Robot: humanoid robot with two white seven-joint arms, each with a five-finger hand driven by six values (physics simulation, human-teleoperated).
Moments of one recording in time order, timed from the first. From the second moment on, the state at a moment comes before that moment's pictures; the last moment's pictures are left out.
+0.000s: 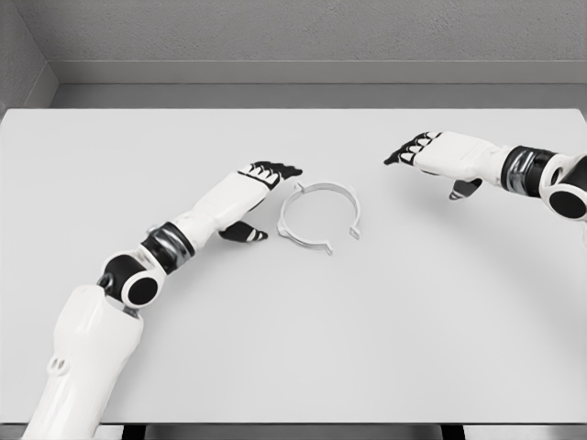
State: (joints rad) left arm -0.28 0.12 -0.22 -1.40 -0.83 -0.47 -0.31; right arm -0.68 -0.67 0.59 -1.35 0.68 -0.44 0.57
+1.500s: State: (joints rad) left arm -0.29 0.00 -0.27 -1.38 -0.86 -0.47 -0.31; right arm -0.68 -0.67 0.59 -1.35 0.68 -0.44 0.57
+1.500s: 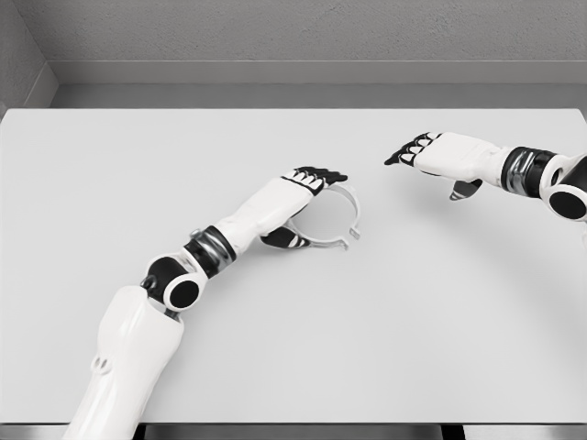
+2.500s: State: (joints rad) left arm -0.25 0.04 -0.21 -1.47 -0.84 -0.47 -0.31; right arm -0.68 -0.68 0.59 -1.32 0.57 -0.43 0.57
